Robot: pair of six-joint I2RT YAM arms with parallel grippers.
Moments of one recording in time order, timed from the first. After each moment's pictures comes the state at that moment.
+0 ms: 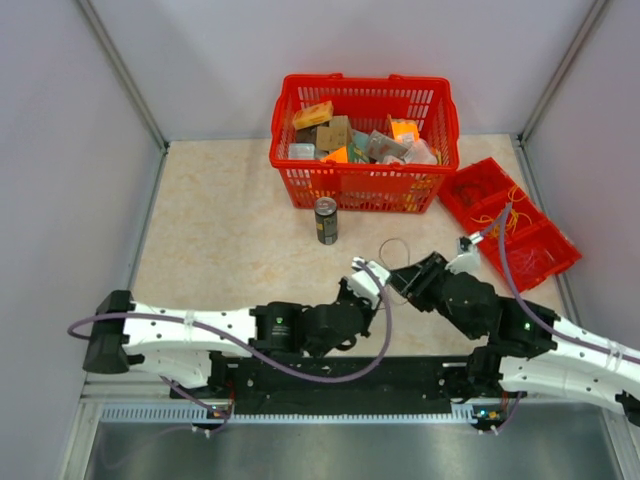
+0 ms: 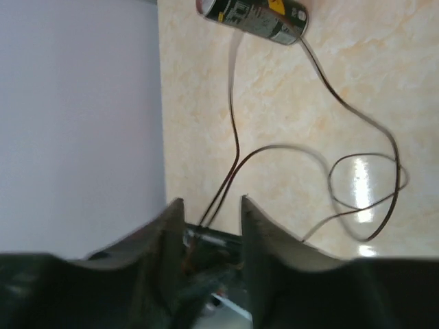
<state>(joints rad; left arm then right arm) -1.52 1.31 1.03 -0.14 -0.68 -0.35 1.18 0.62 0.72 -0.53 0.59 1.41</state>
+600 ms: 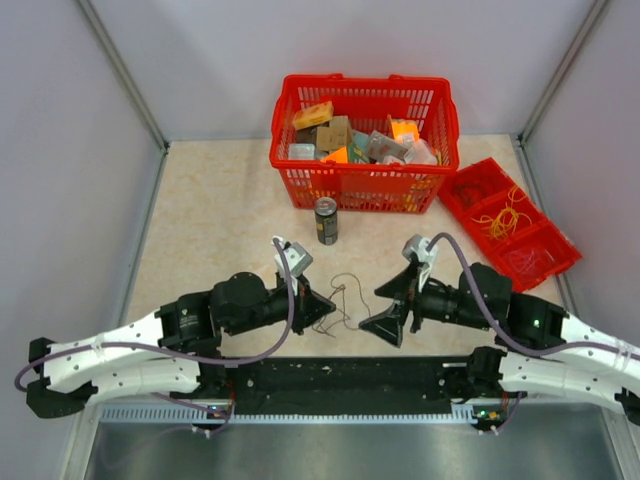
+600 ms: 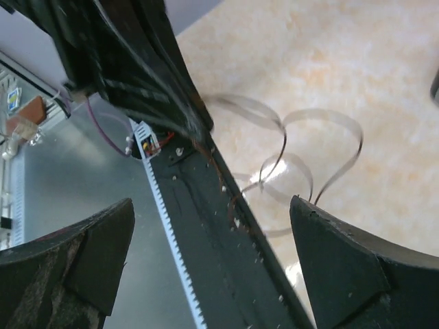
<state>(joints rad) -1.25 0.75 0.81 -0.35 -0.13 -0.50 1.18 0.58 0.75 -0.42 -0.04 0.44</state>
